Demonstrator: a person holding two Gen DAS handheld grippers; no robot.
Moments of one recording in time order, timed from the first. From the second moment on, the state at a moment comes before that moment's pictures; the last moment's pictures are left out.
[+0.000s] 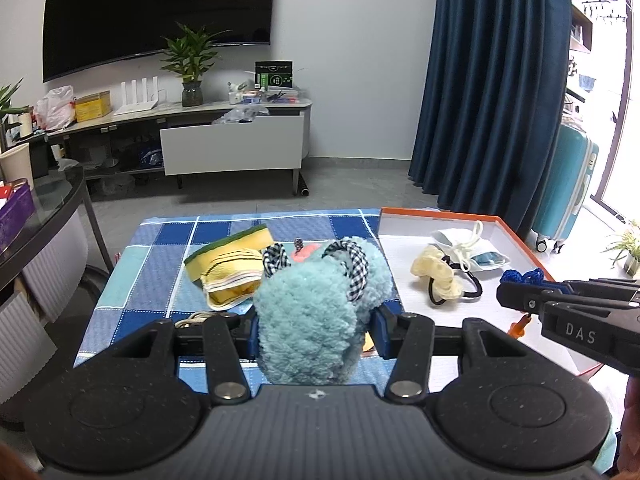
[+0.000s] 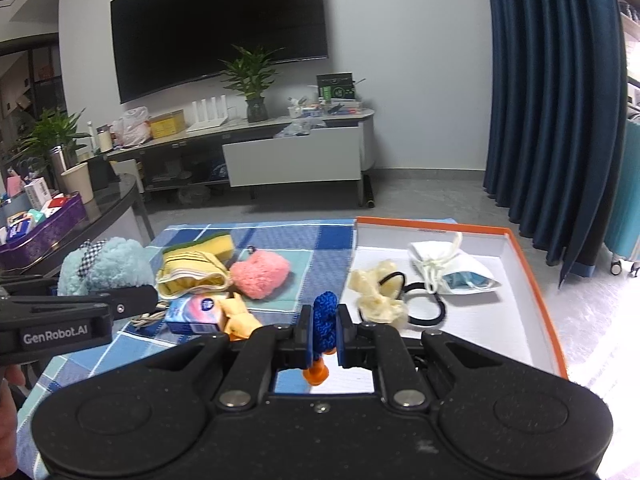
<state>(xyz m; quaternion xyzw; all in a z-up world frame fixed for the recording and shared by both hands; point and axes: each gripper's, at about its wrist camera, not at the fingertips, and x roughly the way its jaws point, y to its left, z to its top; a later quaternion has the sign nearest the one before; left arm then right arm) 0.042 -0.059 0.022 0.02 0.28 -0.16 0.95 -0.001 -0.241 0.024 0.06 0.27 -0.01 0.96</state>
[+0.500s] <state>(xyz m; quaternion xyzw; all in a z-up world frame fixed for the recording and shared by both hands) 0.041 -0.087 0.024 0.04 0.27 -0.19 0.94 -0.013 -0.271 0.026 0.07 0.26 -0.05 0.96</state>
